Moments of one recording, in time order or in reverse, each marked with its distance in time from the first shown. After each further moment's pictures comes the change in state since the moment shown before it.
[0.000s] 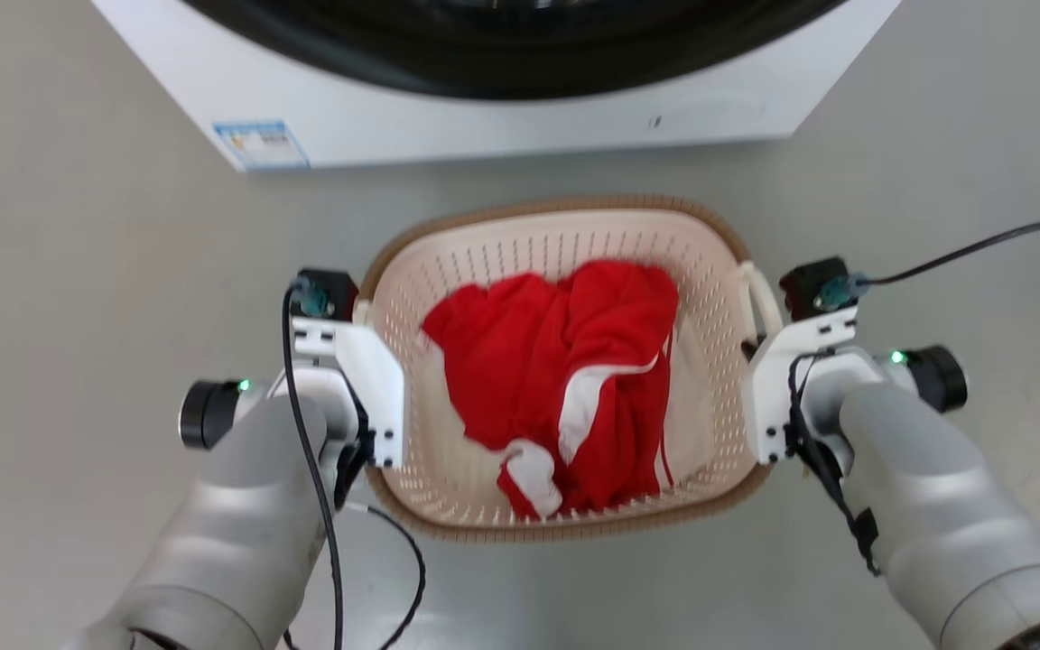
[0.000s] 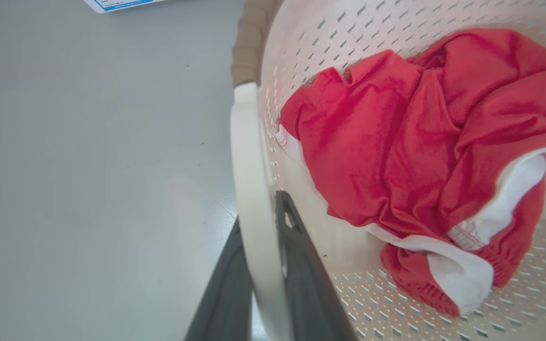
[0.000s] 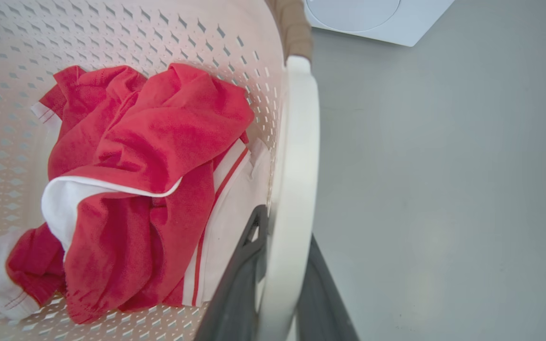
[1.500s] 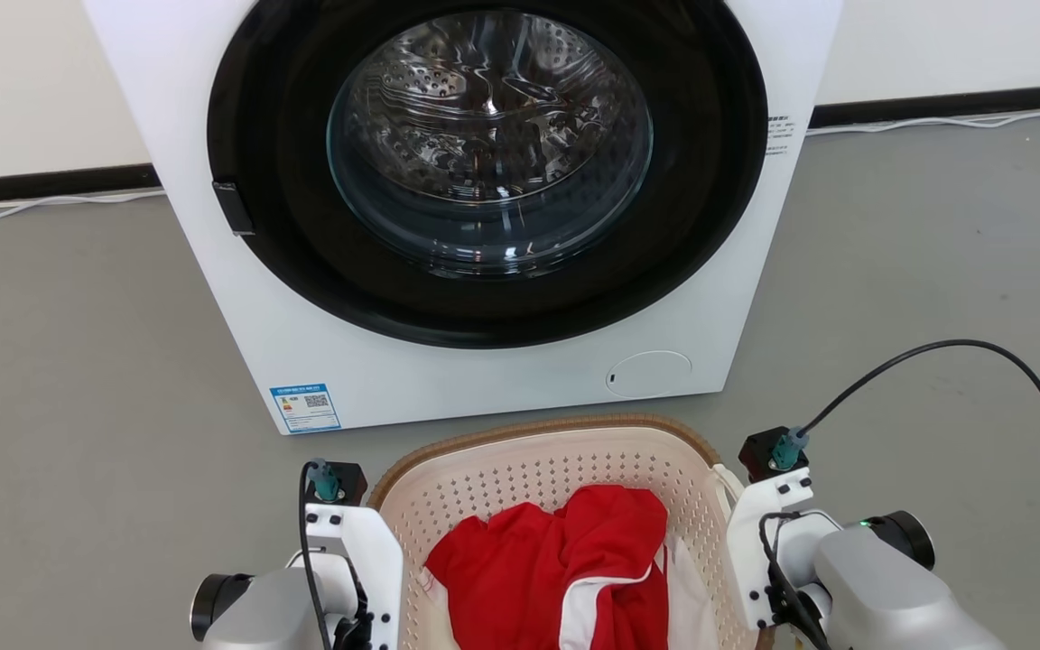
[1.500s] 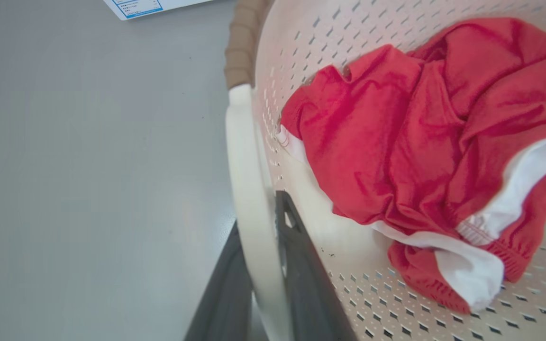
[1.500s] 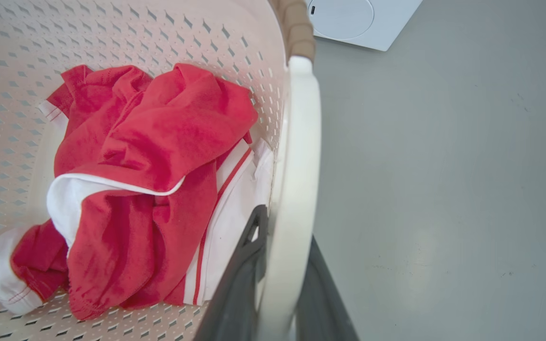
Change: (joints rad) left arm 0.267 0.003 -0.058 0.016 -0.063 -0.044 0.114; right arm 0.221 0.004 0.278 -0.030 0.243 -0.001 0.174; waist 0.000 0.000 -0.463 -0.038
